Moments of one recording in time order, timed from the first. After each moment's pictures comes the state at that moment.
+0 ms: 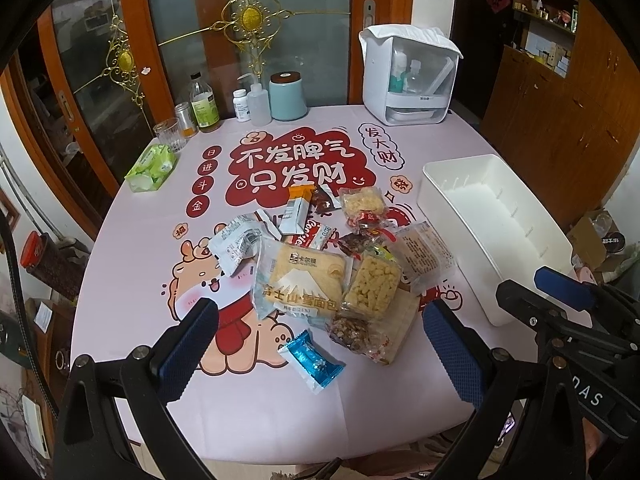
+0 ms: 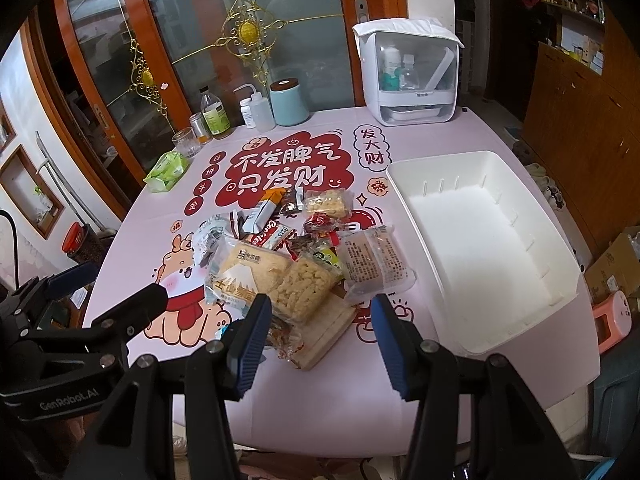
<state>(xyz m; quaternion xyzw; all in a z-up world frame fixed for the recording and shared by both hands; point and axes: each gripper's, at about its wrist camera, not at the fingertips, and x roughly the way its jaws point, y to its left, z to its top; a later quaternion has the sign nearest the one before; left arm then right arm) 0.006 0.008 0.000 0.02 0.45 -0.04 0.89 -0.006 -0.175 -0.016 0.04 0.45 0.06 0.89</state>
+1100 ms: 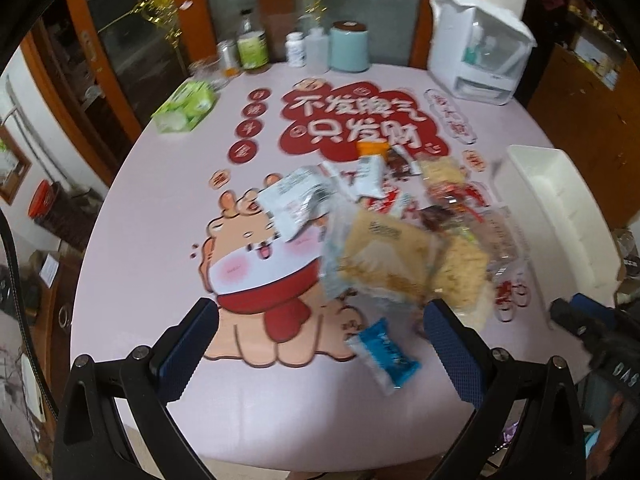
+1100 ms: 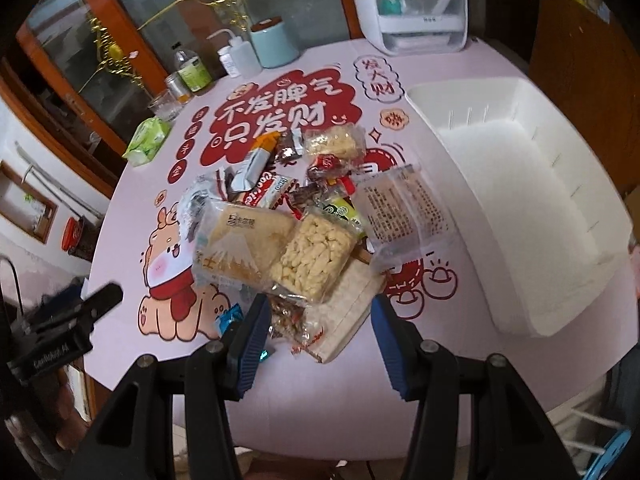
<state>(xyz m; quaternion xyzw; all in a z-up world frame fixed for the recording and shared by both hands) 0.046 0.103 -0.065 -0.01 0.52 0.02 0.86 0.050 -0.158 -0.090 0.10 0.54 0.06 0.83</state>
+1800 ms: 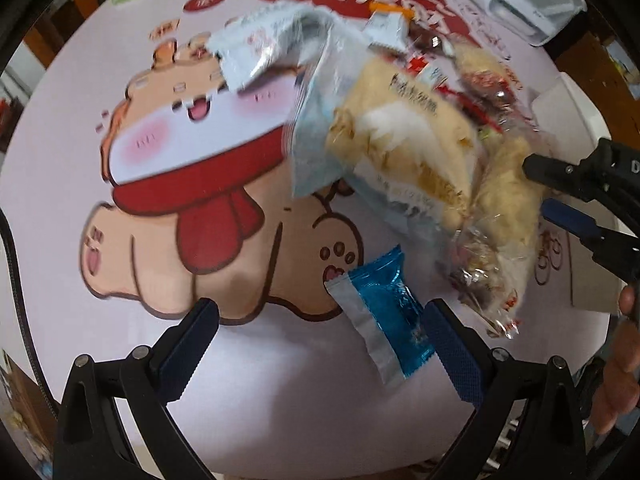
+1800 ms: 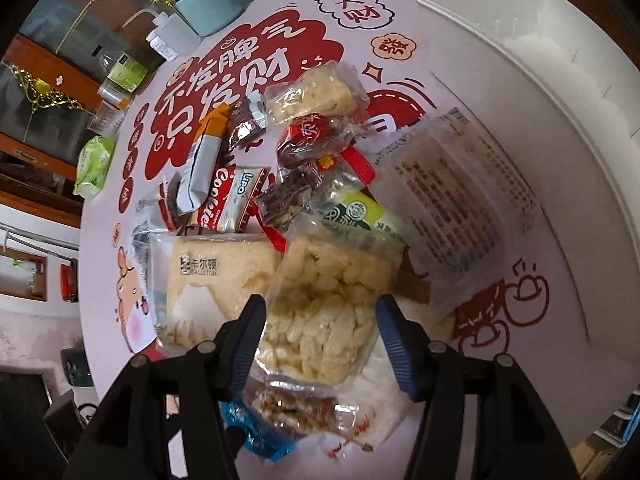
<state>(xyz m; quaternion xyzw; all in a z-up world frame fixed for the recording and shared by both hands) 0.066 0.095 -0.217 -0.11 0.65 0.00 0.75 0.141 -0.136 -0.186 0.18 0.61 0.01 0.77</state>
